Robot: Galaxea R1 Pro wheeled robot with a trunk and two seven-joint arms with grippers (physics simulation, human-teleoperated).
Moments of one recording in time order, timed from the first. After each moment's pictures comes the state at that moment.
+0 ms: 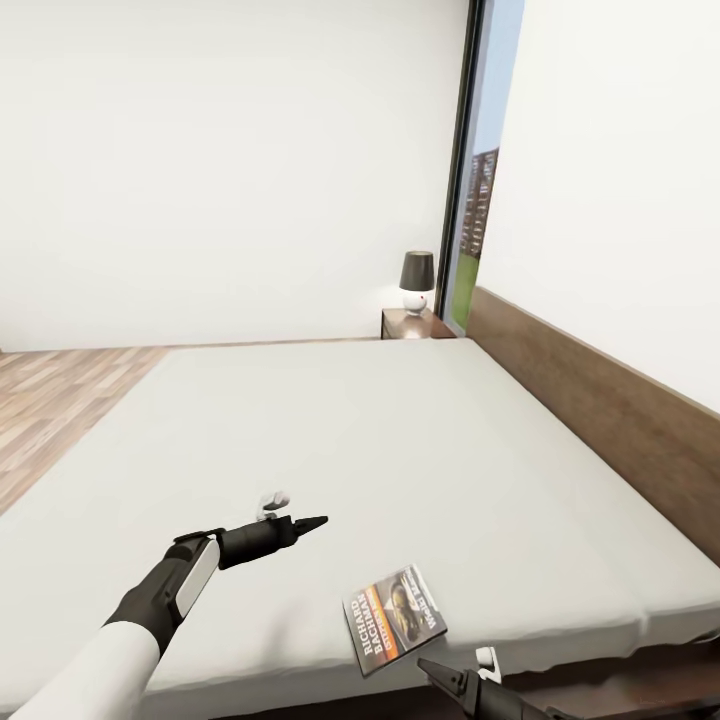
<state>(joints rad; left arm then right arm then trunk) -0.64 0.07 -0.05 -0.68 0.37 0.51 -0.82 -0.46 -0.11 -0.10 -0.12 -0.35 0.21 1.27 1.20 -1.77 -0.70</state>
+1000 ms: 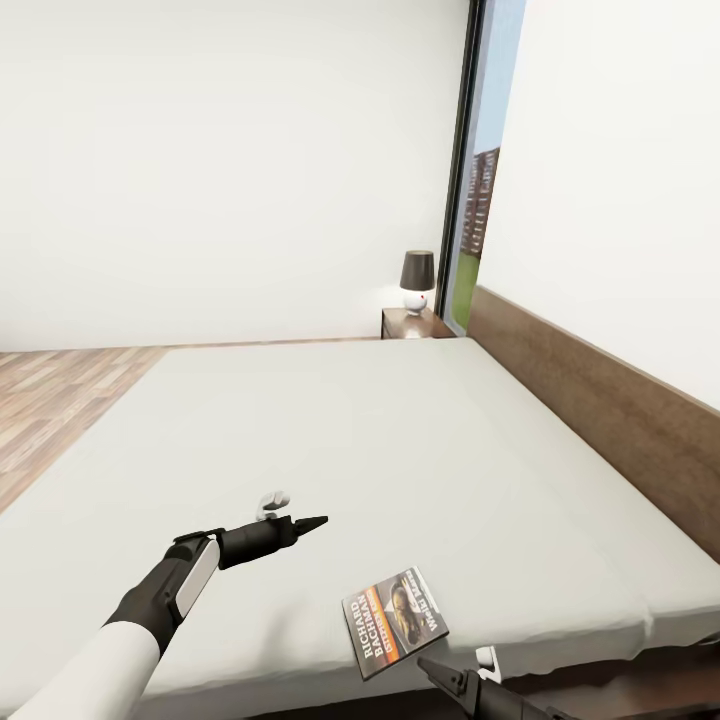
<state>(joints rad) -0.64 0.07 -0.05 -0.68 0.37 0.51 -0.82 -0.46 -0.11 -0.10 -0.12 -0.35 0.21 1.27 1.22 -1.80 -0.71</state>
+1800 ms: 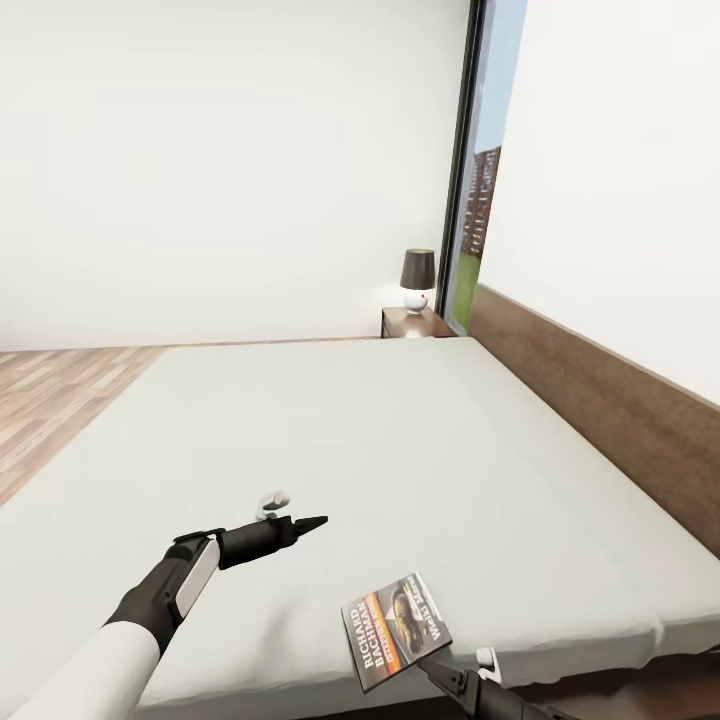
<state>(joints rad) -0.64 0.07 -0.05 -0.68 0.37 0.51 -0.82 -0.46 -0.11 -0.10 -0.12 -0.35 0.21 1.27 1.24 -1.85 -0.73</state>
